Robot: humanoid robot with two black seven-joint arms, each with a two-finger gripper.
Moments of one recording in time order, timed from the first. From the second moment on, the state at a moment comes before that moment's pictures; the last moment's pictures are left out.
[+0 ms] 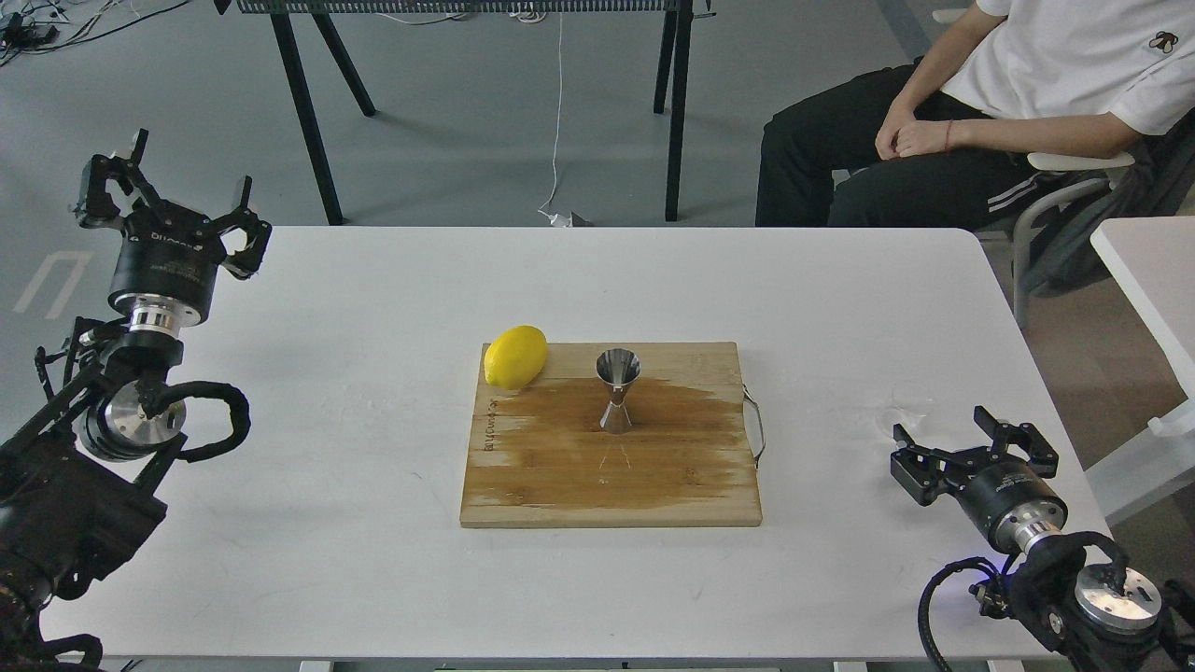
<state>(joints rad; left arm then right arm) -0.53 0.34 -1.11 -0.70 0.12 -0.43 -0.49 0.04 -0.28 1.29 0.97 0.43 0.16 -0.12</state>
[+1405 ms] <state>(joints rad) -0.53 0.35 -1.10 -0.70 0.13 -0.43 -0.49 0.19 -0.16 1.29 0.75 0.43 0.21 -0.17</state>
